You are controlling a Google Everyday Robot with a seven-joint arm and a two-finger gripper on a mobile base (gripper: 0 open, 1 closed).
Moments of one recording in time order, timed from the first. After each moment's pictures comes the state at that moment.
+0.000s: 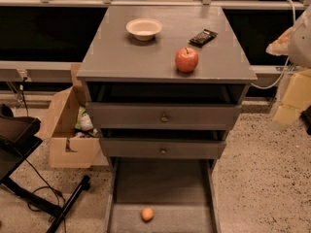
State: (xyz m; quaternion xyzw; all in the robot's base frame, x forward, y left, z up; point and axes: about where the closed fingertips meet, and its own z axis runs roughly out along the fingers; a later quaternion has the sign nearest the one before) arm 0.438 -0.217 0.976 -0.60 0.78 -0.03 0.16
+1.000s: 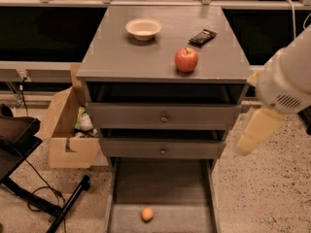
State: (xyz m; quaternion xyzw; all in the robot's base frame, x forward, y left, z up) arm 0.439 -0.190 0.909 -0.56 0.81 -0.02 0.18
